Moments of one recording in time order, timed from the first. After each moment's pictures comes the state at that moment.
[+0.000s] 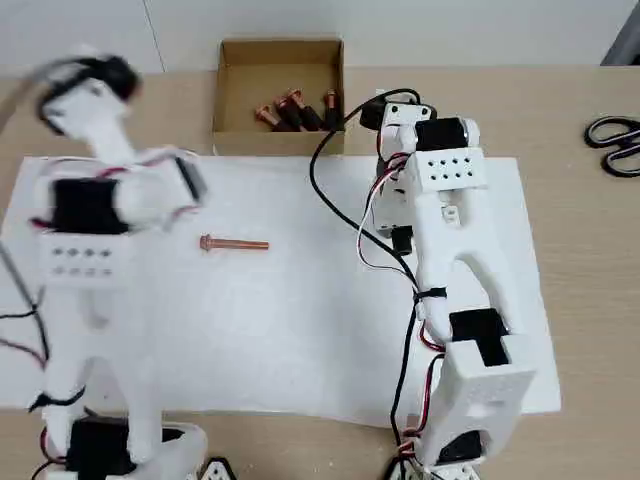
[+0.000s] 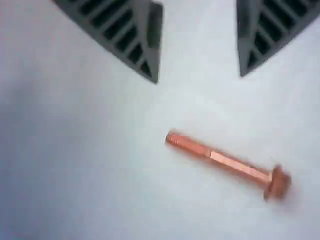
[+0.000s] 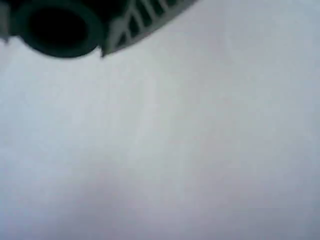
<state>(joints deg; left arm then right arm) -0.1 -14.9 -7.3 97.6 34.2 -10.9 18.2 -21.4 95.9 -1.5</state>
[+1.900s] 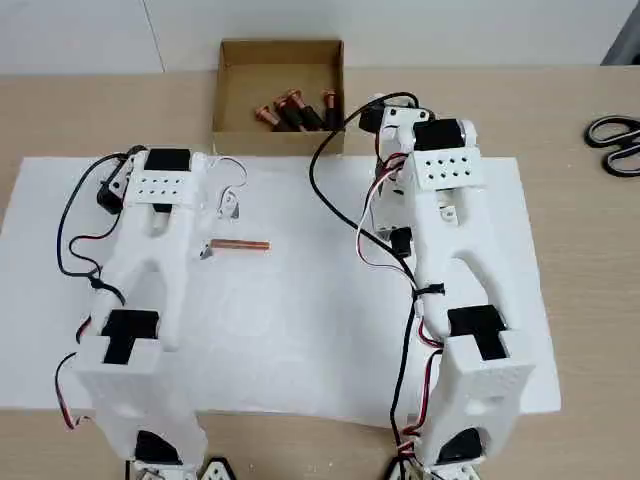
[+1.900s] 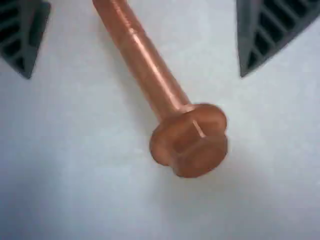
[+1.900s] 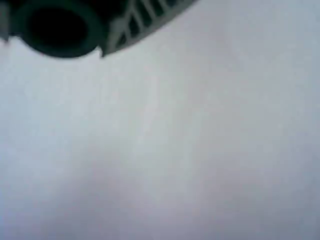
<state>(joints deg) -1.8 20.8 -4.3 84.0 69.9 -10.9 19.8 -21.3 95.6 -1.5</state>
